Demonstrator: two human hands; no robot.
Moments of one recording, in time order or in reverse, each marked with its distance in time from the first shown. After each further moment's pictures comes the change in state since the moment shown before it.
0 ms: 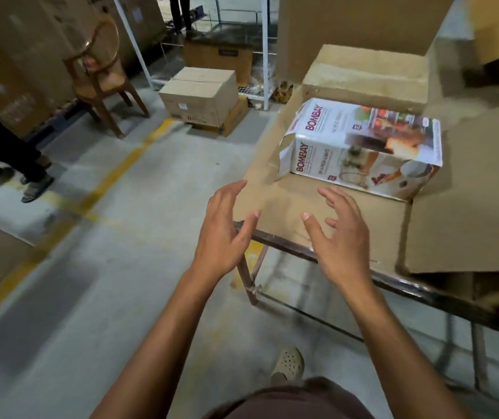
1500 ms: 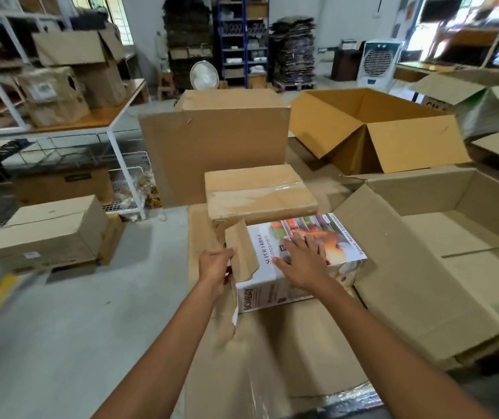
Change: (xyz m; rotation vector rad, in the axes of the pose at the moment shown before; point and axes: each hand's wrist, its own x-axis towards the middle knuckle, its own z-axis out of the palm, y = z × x) left_hand 0.336 -0.031 0.160 -0.835 -0.522 -0.664; right_hand 0.260 0.078 0.010 -0.805 -0.061 0.427
